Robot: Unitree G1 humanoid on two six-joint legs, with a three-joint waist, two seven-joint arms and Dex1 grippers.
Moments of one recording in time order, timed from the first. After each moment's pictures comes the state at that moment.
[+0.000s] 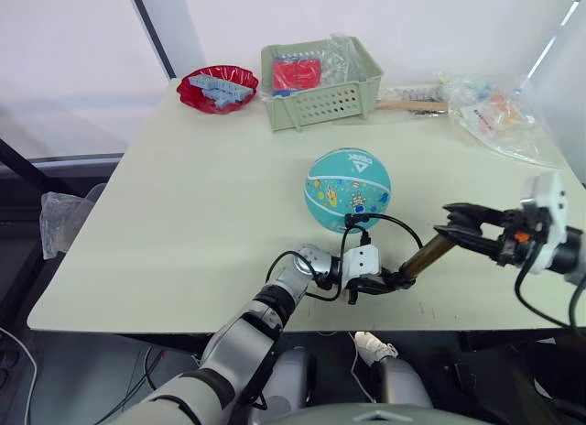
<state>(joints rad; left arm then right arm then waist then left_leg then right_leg) -0.65 0.02 -0.40 1.03 0.15 -0.42 -1.07 -0.03 -0.90 -0.36 -0.48 0.86 0.64 0.88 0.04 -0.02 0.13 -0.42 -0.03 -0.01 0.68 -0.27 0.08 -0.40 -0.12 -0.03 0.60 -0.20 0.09</state>
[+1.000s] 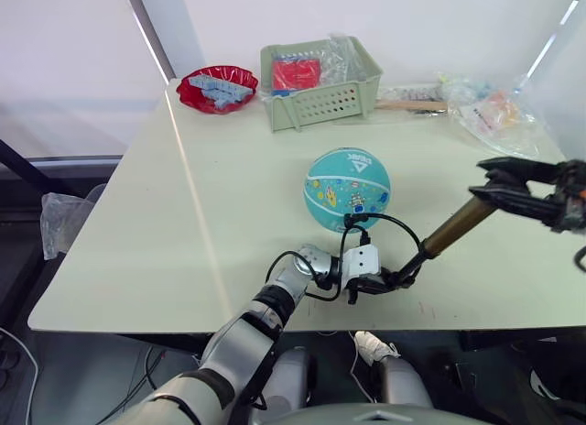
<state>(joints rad) -0.65 0.02 -0.40 1.03 0.16 -0.42 -1.07 -0.13 -1.03 -0.46 -0.51 0.96 0.73 0.91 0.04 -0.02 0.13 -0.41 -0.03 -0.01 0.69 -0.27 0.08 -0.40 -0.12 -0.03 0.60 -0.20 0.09</state>
